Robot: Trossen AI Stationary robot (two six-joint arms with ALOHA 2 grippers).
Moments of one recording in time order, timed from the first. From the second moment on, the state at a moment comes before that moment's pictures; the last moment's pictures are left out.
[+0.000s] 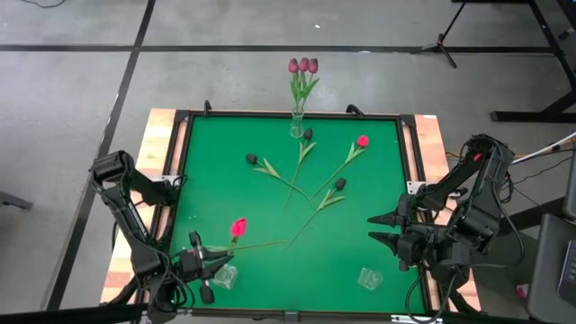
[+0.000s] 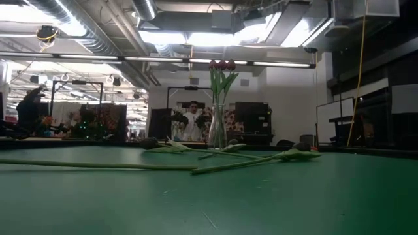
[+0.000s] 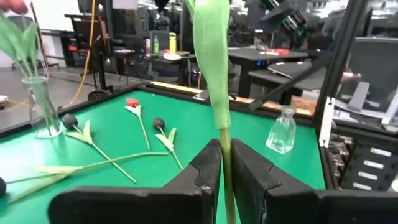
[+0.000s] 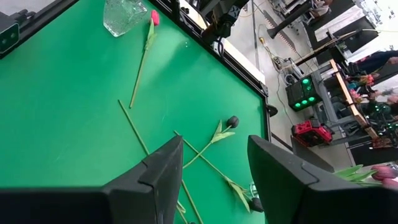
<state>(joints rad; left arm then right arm) -1.12 1.61 0.97 -0.21 -1.51 -0.96 1.02 1.29 1.38 -1.09 0.98 0.16</state>
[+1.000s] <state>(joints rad) -1.12 1.57 0.97 -0.17 -1.48 -0.90 1.02 1.29 1.38 -1.10 0.95 0.19</state>
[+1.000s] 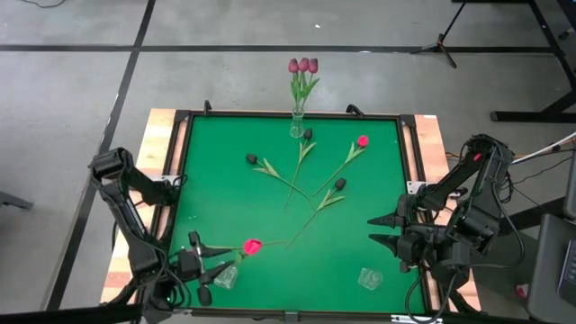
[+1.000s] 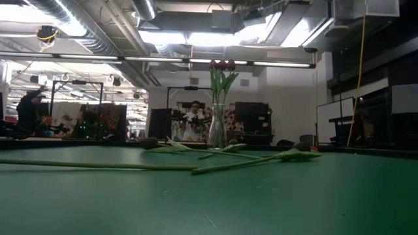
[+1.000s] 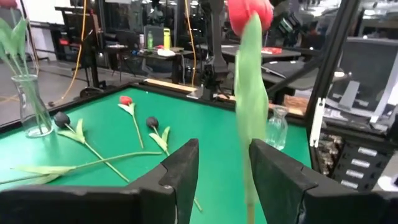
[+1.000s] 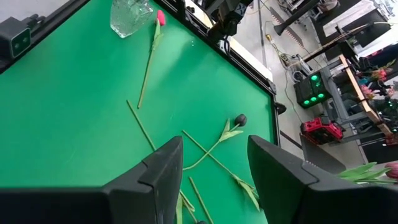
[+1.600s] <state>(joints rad) -1.09 1.32 0.97 -0.57 -1.16 -1.25 1.02 1.29 1.38 -1.12 0.95 0.23</state>
